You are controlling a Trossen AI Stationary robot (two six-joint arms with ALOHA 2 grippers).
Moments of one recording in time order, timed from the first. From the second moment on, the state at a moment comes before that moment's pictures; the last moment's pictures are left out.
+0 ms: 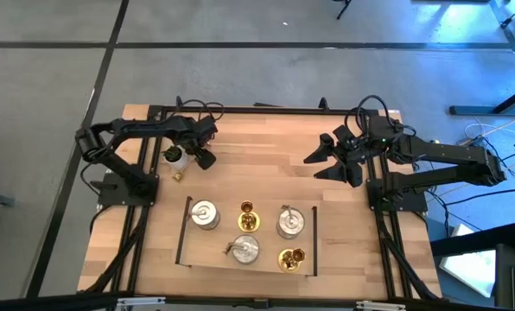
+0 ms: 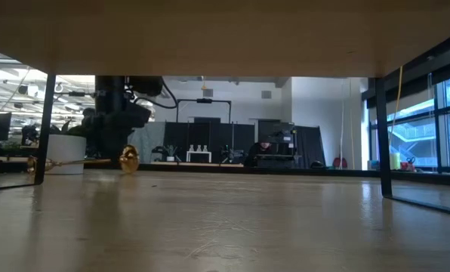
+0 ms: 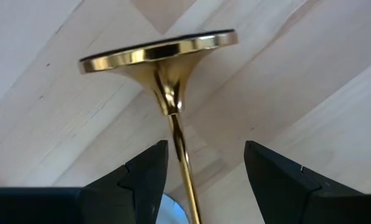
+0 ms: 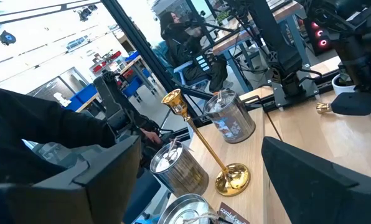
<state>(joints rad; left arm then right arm) 0.60 1.50 0.80 -0.74 -0.09 -0.24 -0.12 0.90 0.85 -0.02 -0.50 0.56</state>
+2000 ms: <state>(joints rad) 0.51 1.59 1.62 -0.69 0.15 -0.54 -0.12 0.90 0.85 -0.01 -0.51 0.61</state>
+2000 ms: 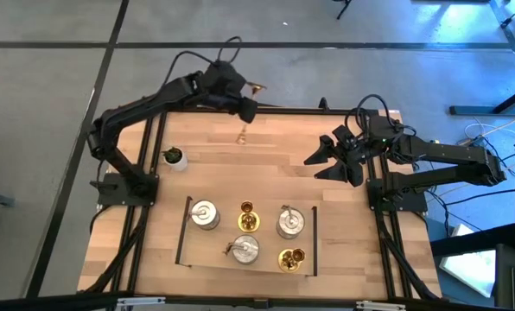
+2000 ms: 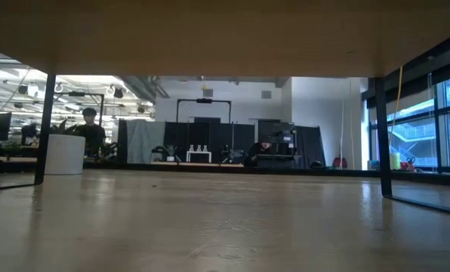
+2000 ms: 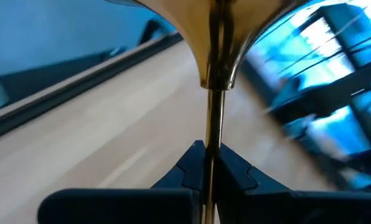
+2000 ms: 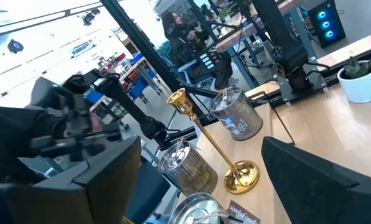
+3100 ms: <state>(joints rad) 0.27 1.60 1.65 -0.18 0.14 -1.24 -0.12 0.90 0.85 0.23 -0.43 0.94</state>
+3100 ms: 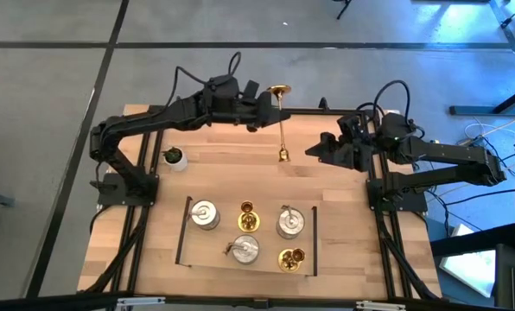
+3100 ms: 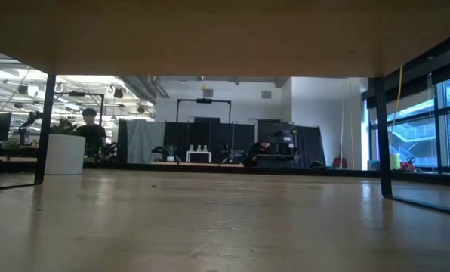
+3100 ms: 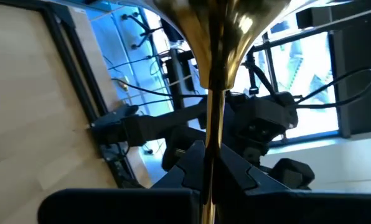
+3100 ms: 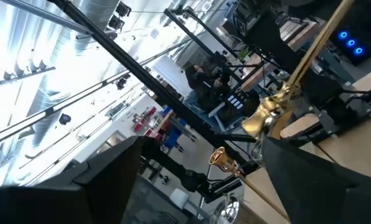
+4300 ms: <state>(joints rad) 0.14 1.71 1.65 0.05 0.07 -1.33 -0.17 1.00 0.85 0.33 -0.39 0.98</state>
